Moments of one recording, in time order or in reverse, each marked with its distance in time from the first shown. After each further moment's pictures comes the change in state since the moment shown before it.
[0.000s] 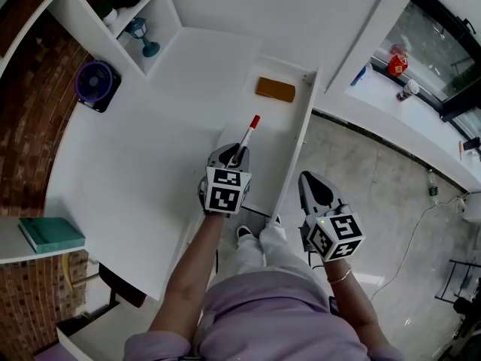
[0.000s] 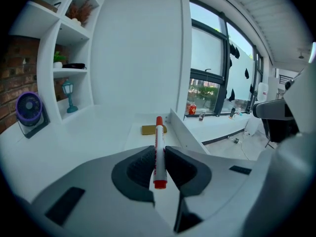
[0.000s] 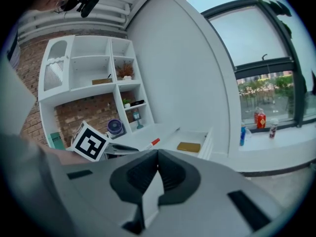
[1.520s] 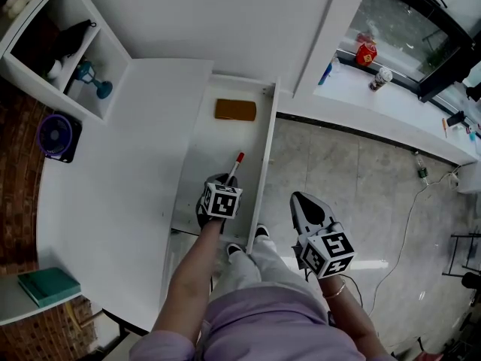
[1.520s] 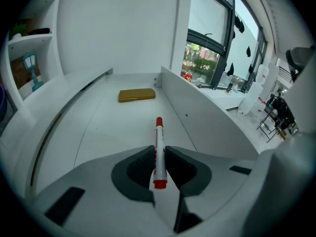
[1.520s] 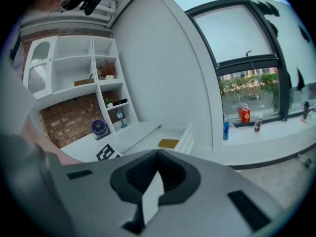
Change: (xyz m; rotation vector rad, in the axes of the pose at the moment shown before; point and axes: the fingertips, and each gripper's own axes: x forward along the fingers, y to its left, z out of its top) left arm 0.137 -0.045 -0.078 0.070 0.336 -0.094; right arm -0.009 -0.085 -0.006 0.073 0.029 -0.128
